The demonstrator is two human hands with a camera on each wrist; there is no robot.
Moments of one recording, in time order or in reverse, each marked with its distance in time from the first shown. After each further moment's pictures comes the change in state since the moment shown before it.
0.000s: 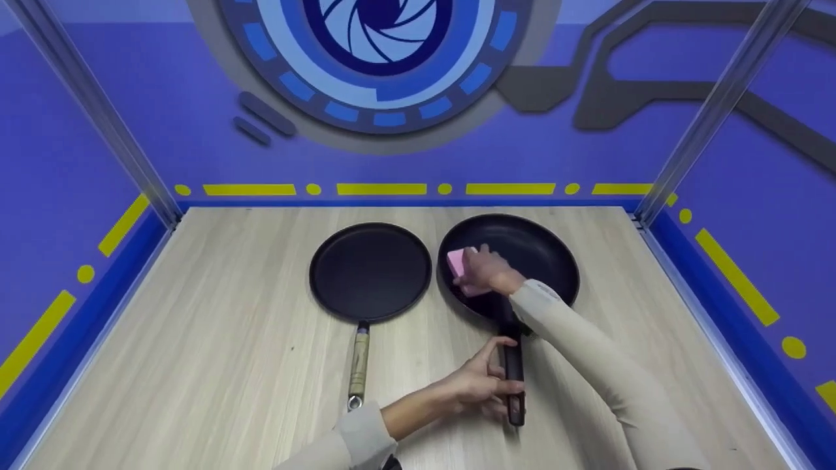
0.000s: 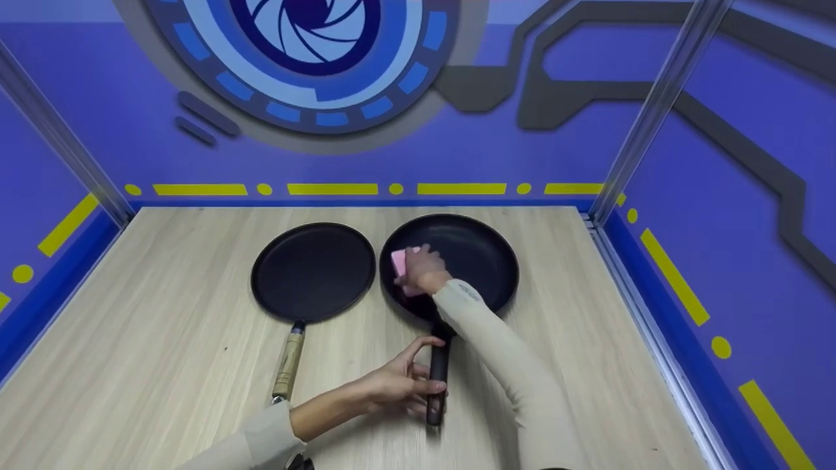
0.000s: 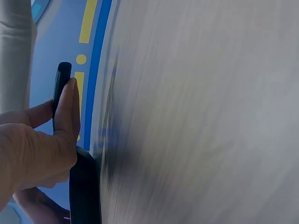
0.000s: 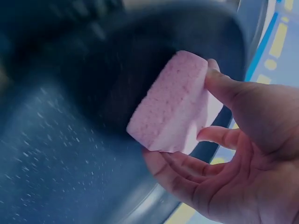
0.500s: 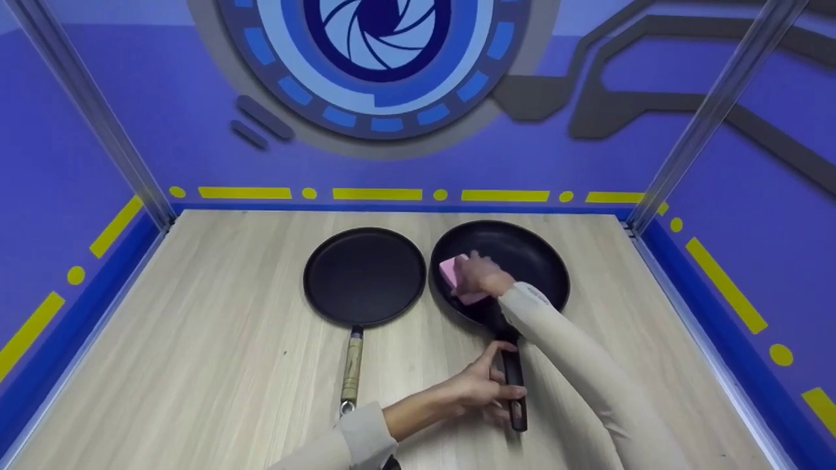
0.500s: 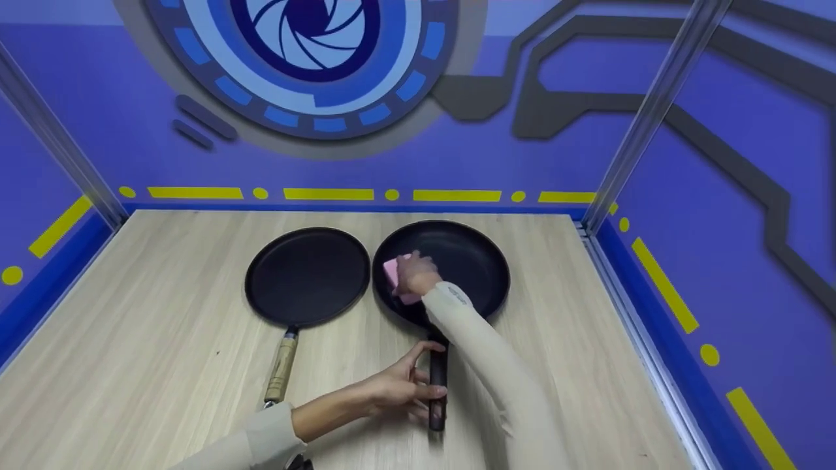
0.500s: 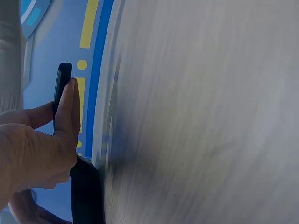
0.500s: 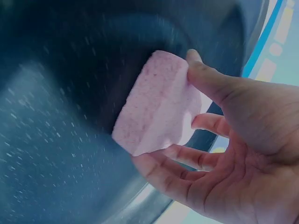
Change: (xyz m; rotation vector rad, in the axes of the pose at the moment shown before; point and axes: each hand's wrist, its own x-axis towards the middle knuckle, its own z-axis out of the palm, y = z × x) left_hand 0.009 0.003 0.008 0.001 -0.003 0.018; right_hand -0.005 -0.007 -0.015 -0.051 -0.079 -0.040
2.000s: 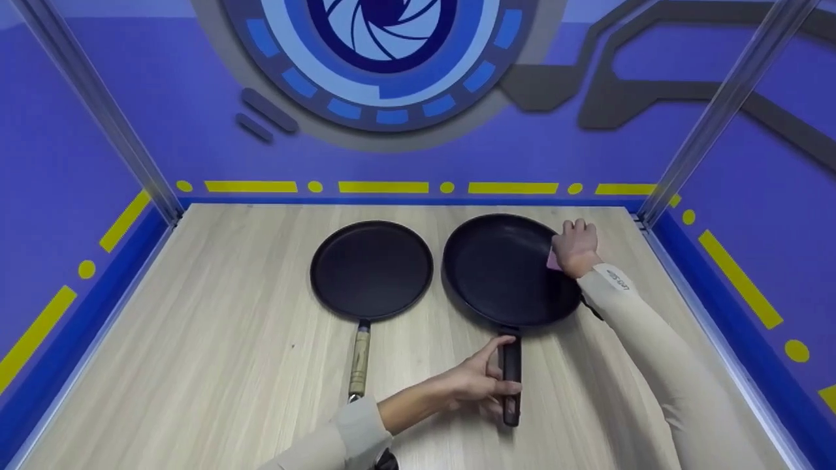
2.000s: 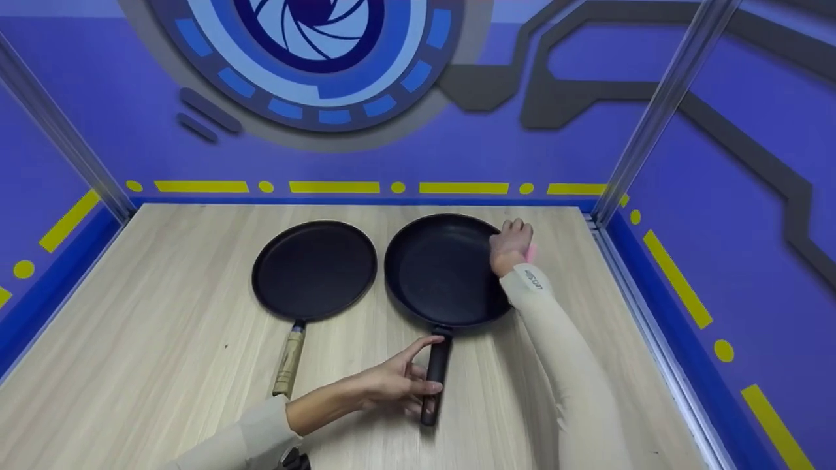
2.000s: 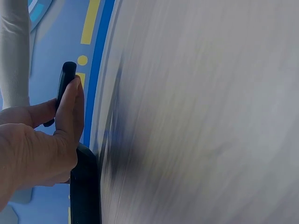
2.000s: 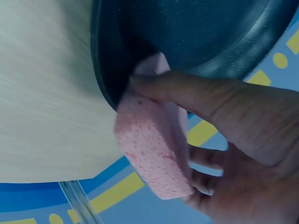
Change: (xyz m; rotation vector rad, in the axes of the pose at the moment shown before) left_hand -0.010 0.005 -0.015 0.063 -0.045 -0.052; right_hand -0.036 0.130 -0.033 -0.469 0.163 0.148
